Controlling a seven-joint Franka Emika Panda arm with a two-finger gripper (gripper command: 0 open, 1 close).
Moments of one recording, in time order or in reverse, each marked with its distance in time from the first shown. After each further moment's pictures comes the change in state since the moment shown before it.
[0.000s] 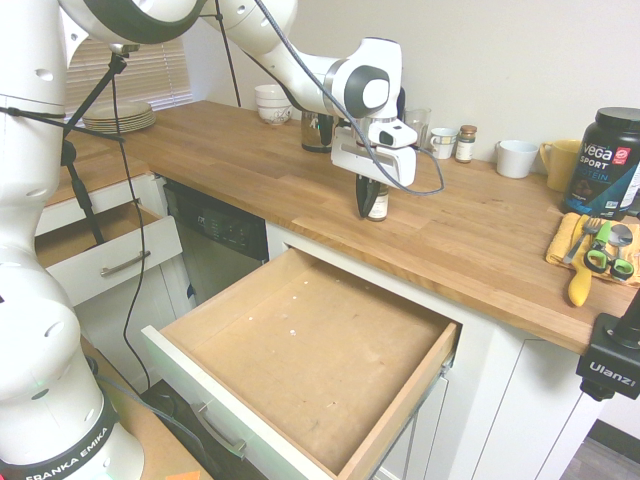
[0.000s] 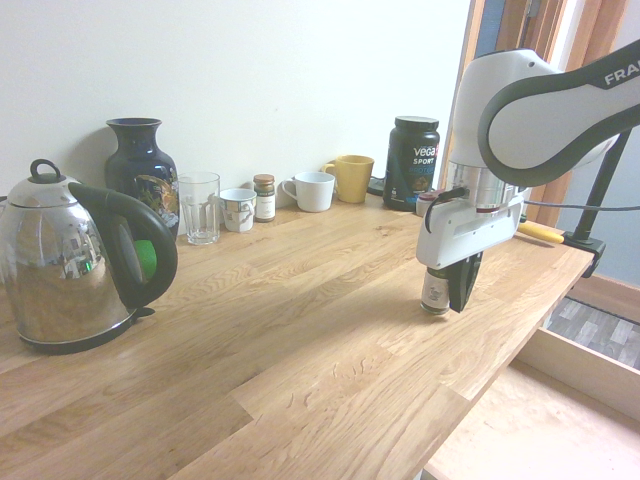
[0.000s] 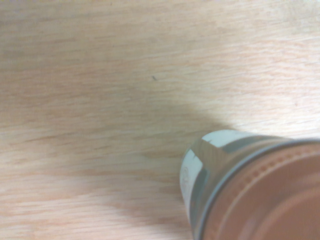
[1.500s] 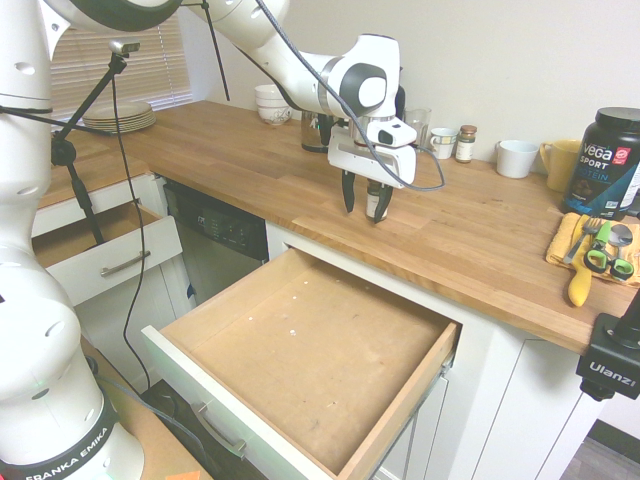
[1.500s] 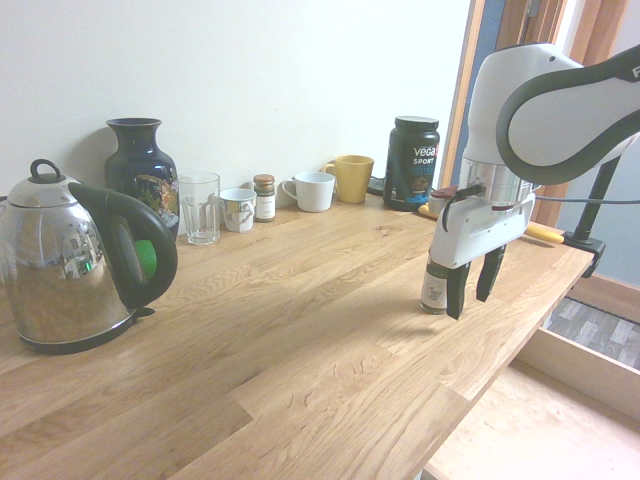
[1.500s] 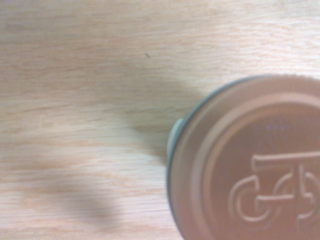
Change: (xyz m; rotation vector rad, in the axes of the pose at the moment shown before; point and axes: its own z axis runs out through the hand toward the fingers) arm -0.005 0.016 -0.006 0.010 0.012 -0.032
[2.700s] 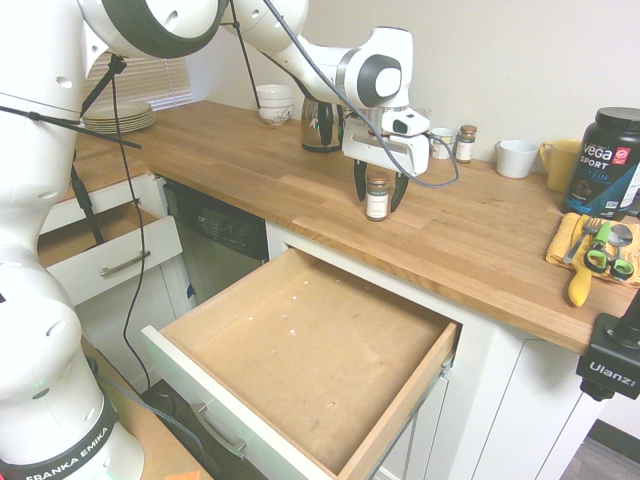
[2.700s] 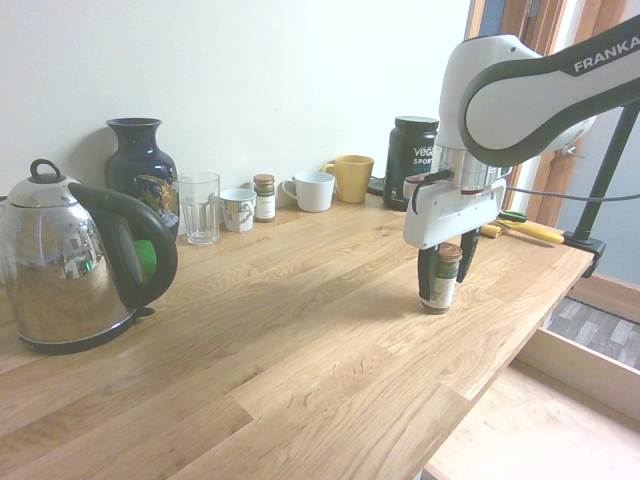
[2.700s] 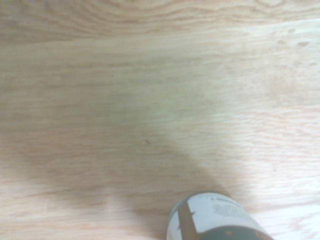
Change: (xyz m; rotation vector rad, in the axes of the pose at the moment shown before) arm 0.032 -0.034 -0.008 -0.004 0.010 0.001
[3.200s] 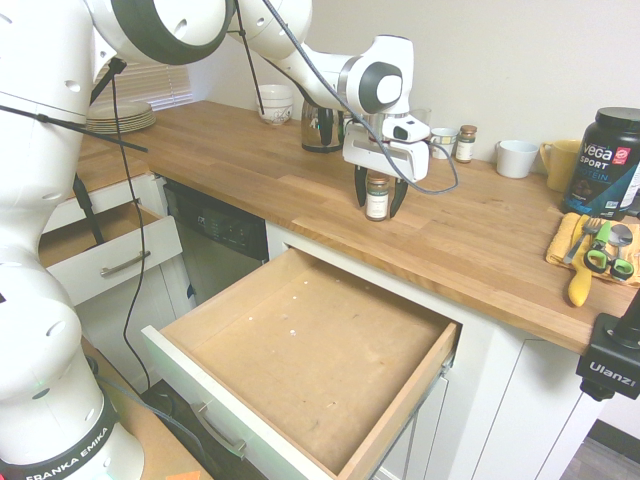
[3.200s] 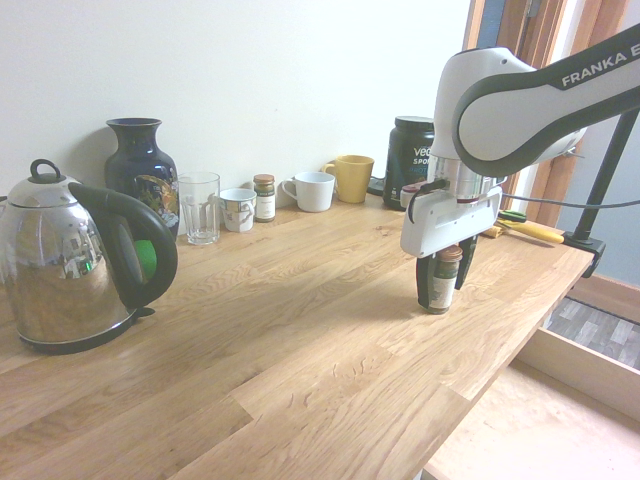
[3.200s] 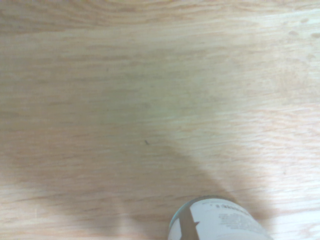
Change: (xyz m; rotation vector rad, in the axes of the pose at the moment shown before) arm 0.001 -0.002 0.011 -0.012 -0.009 0.000
